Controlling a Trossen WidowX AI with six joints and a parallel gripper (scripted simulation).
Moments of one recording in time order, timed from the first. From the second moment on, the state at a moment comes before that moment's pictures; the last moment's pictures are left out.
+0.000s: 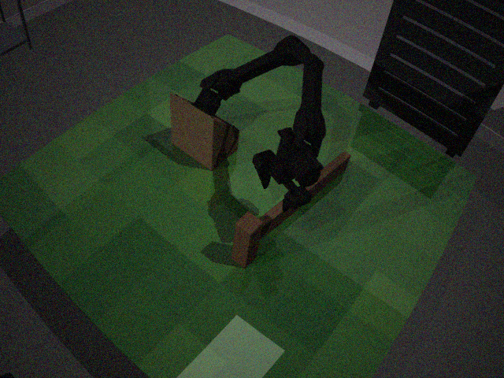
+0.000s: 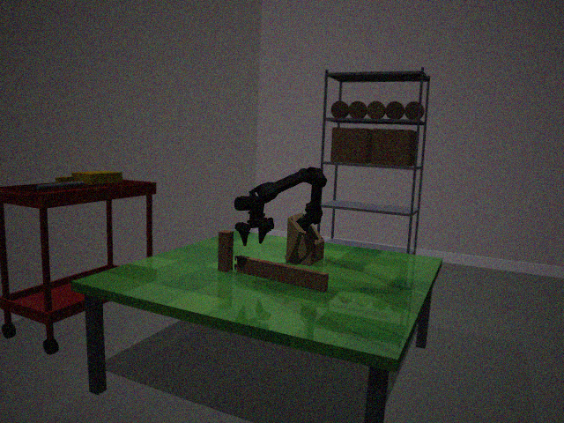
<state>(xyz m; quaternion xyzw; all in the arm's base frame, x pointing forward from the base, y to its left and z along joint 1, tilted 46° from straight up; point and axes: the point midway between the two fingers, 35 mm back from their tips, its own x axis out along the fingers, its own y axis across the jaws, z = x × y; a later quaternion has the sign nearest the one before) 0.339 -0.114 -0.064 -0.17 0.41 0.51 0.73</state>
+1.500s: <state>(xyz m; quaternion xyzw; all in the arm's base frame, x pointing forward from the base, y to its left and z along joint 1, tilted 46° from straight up) 0.356 -0.074 -0.104 -0.22 0.32 0.57 0.73</state>
